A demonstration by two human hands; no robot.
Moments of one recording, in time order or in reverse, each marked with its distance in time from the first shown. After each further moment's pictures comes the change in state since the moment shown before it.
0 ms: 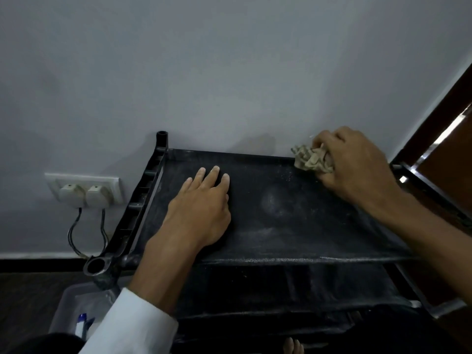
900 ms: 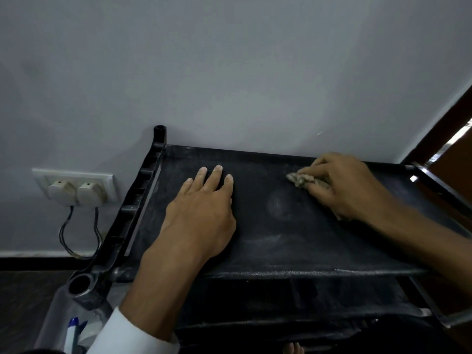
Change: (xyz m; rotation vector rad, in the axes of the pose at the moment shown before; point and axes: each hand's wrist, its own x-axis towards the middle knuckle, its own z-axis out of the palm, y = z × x) left_hand -0.001 0.004 -0.001 0.024 0.001 -0.015; right_hand -0.003 -0.001 0.029 0.251 -0.208 -0.102
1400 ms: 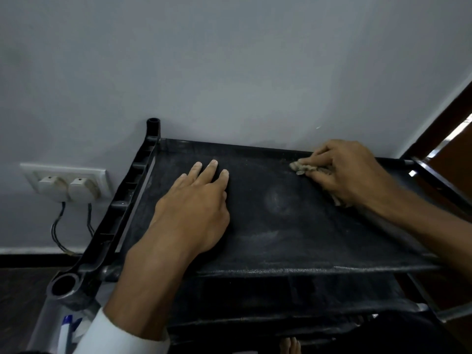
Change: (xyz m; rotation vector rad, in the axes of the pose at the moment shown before) left_hand 0.000 -0.005 -0.003 -0.071 -0.012 0.000; right_hand 0.014 0.014 0.001 -0.029 0.051 0.006
